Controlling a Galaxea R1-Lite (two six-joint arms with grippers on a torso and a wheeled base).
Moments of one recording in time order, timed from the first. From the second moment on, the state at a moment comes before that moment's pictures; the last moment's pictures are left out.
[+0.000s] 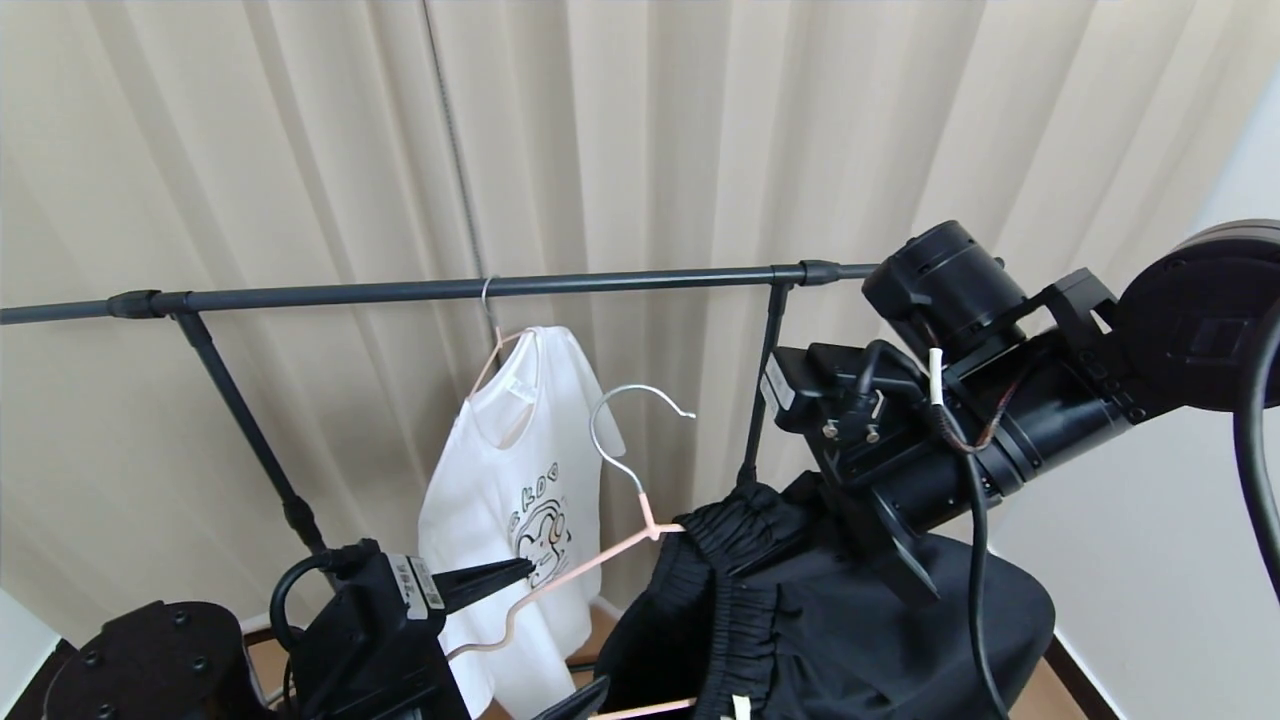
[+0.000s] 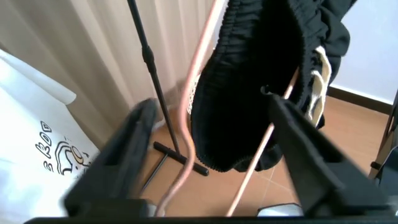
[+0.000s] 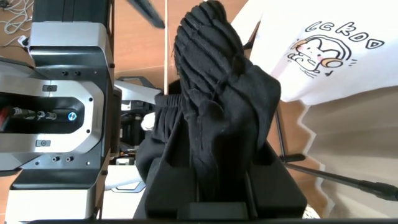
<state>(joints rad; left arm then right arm) -0.69 1.75 0.00 -1.57 -0.21 0.14 0.61 1.79 -1.43 0.66 0.64 -0.70</state>
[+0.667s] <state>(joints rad) -0.38 1.67 -0.02 -1.57 -0.63 -0.17 0.60 1.69 -1.36 0.56 0.33 -0.70</state>
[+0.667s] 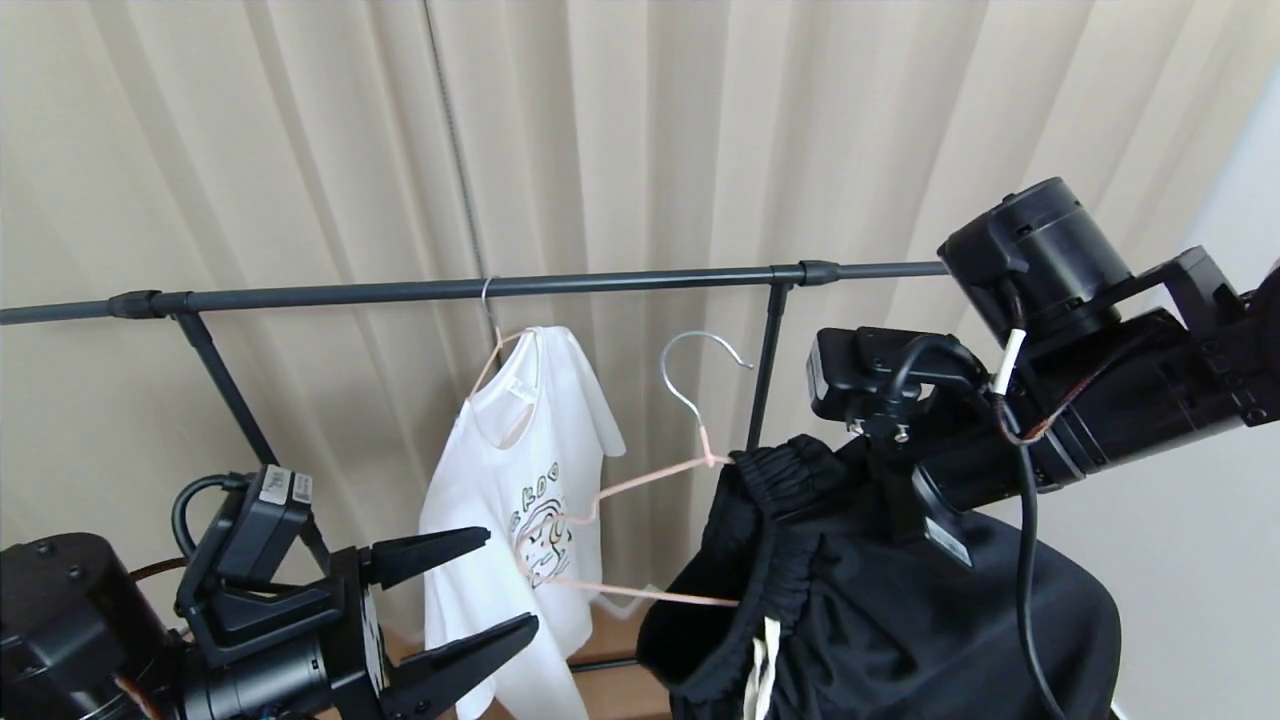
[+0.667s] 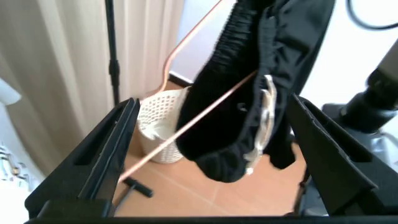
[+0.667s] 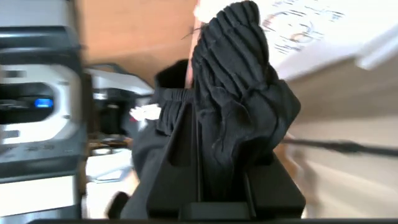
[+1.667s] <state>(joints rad) -0.67 1.83 -0.43 -0.87 -0.02 -0.30 0.79 1.50 -1.10 0.20 0.12 -0.70</state>
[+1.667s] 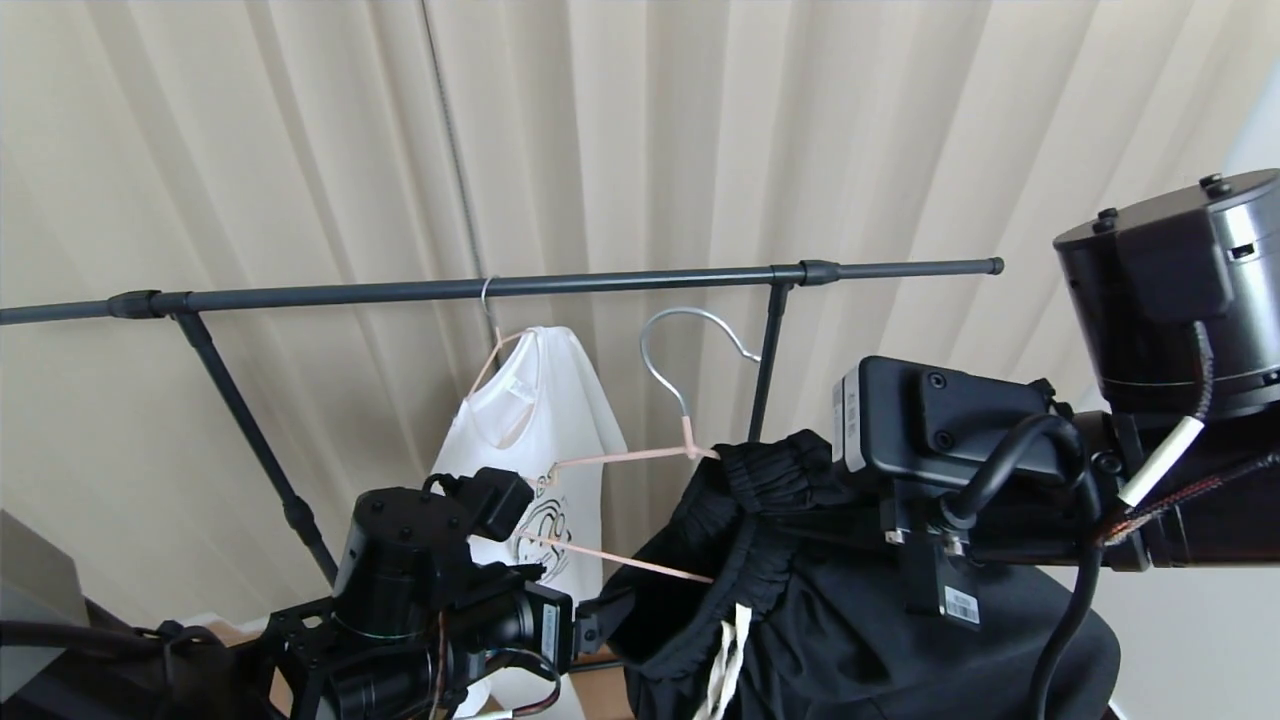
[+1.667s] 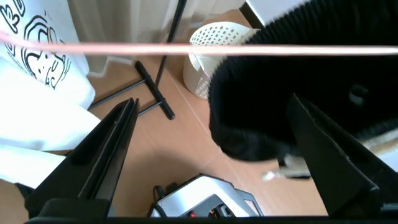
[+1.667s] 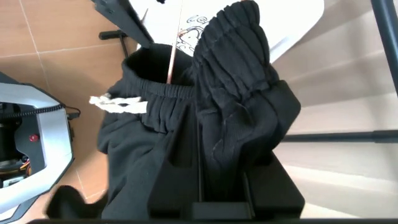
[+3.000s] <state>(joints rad) -0.65 1.80 -0.42 -0.87 0.02 -0.24 0.69 1.39 -0.98 0.16 0.19 -0.63</state>
